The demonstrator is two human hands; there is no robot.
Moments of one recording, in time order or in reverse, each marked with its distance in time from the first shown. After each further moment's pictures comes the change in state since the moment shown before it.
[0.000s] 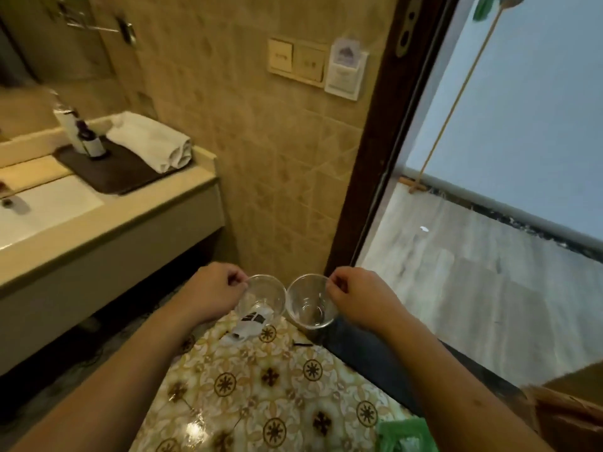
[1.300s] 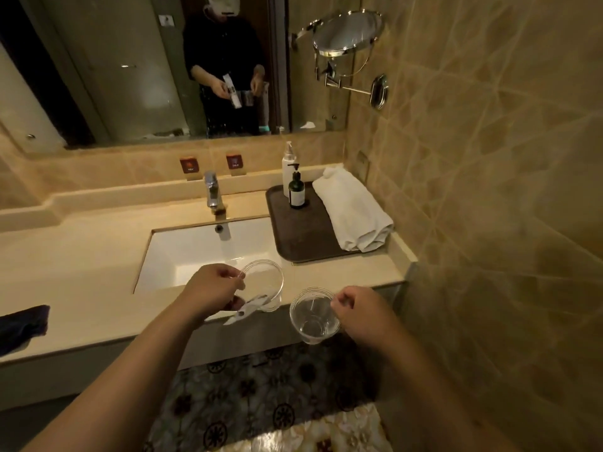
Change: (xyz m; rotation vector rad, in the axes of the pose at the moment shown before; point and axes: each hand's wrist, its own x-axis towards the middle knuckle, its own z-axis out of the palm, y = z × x) left_hand 0.201 -0.250 -0.260 -0.603 0.678 -0.692; right_hand 0.423 -0.313 0.149 0.158 -0.397 -0.470
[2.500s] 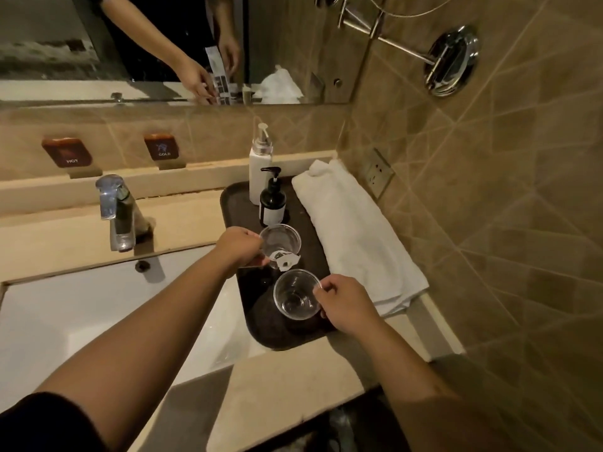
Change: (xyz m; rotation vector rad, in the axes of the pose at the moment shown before) left_hand 0.432 0.084 0.119 -0.117 -0.266 -0.180; right_hand 0.352 0.001 0.039 0.008 -0.019 0.267
